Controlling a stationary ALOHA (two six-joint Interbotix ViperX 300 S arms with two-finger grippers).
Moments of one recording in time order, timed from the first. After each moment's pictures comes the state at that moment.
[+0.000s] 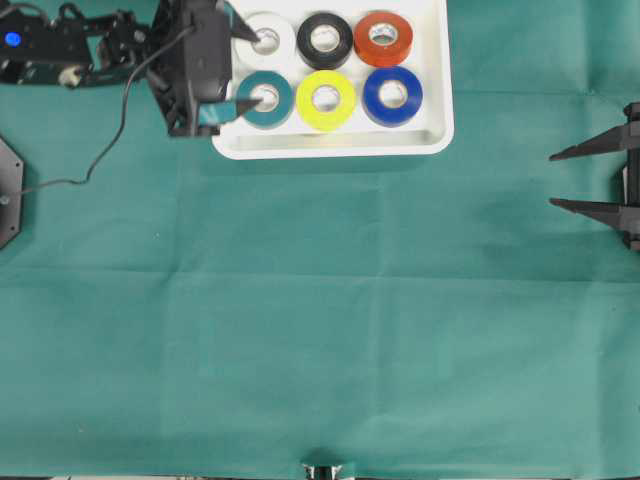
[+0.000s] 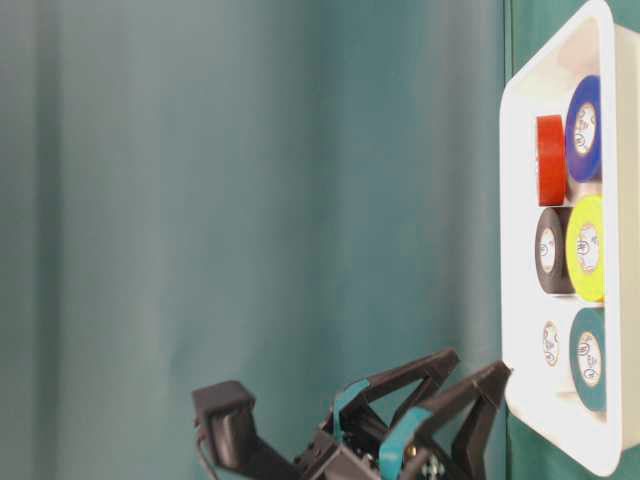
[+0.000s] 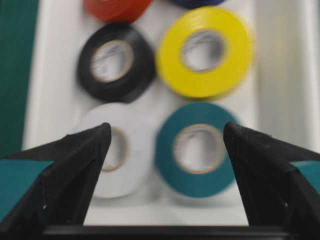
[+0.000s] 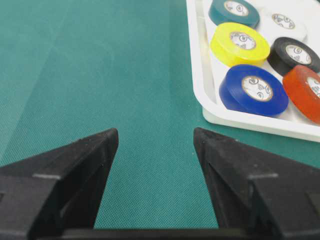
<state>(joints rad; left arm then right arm) 0.31 -0.15 0.80 -0.02 0.00 0.46 -0.06 -1.23 1.60 -0.22 -0.12 0.11</state>
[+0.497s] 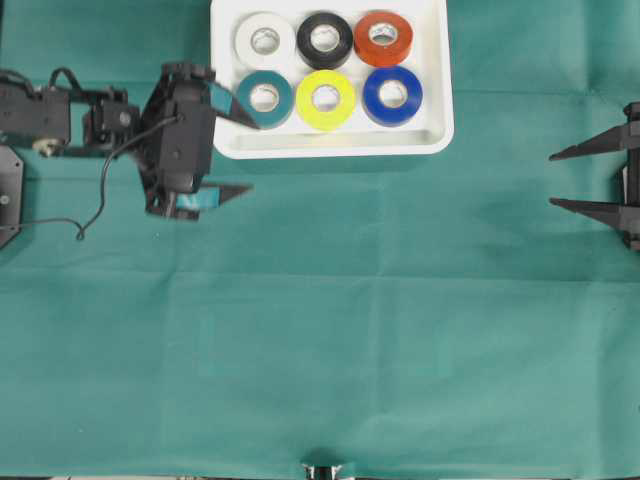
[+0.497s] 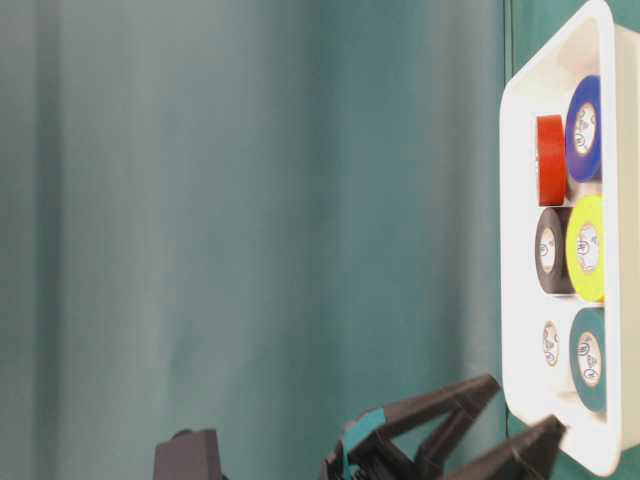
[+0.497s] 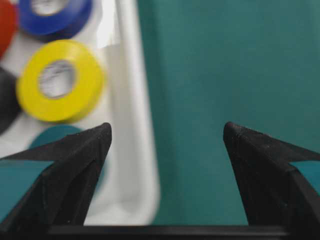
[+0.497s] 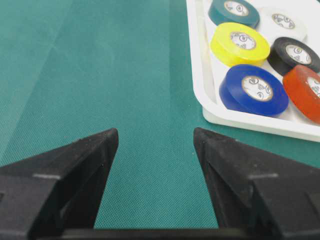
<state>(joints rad) 0.06 -0.22 0.88 -0.03 0.00 0.31 -0.06 -1.23 1.60 -0.22 -0.12 0.11</state>
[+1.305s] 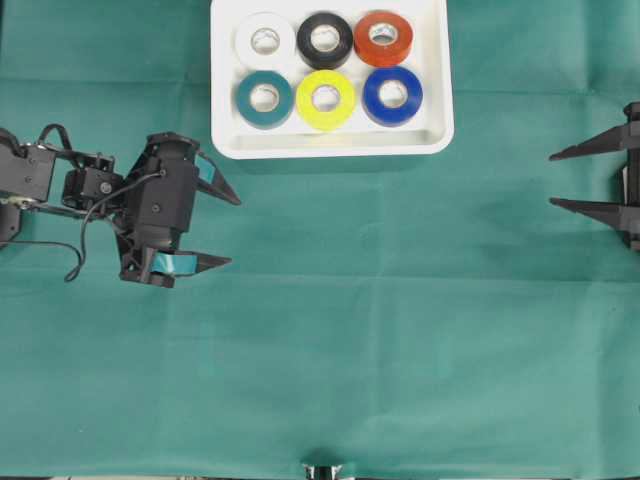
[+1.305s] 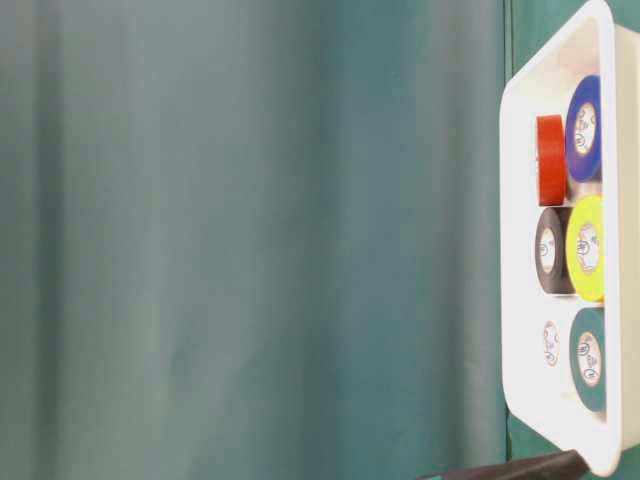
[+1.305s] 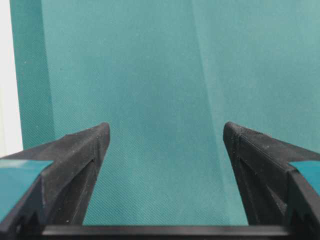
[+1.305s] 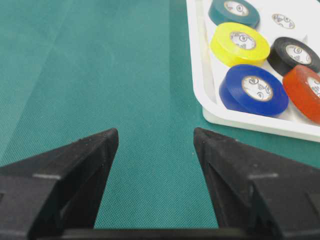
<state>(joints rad) -0.12 -0.24 0.94 -0.03 0.00 0.07 -0.06 -1.23 1.60 -0.22 -0.12 0.11</state>
